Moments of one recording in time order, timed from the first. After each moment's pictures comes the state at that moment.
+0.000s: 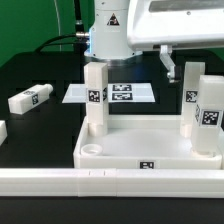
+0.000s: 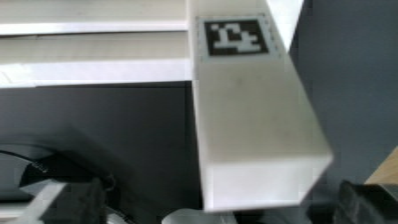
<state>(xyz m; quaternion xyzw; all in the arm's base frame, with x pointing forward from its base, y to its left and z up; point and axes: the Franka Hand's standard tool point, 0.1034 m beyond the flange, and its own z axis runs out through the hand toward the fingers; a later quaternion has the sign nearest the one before) 0.645 0.091 0.143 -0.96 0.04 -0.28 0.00</state>
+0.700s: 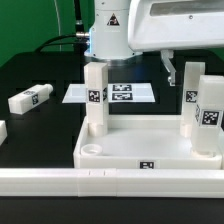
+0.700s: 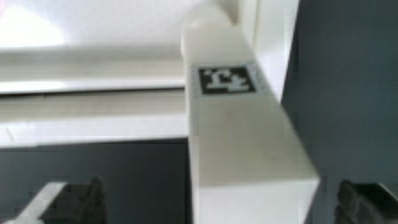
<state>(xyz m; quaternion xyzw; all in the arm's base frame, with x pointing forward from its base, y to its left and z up) 0.640 0.096 0.132 -0.99 0.04 -0.14 0.02</state>
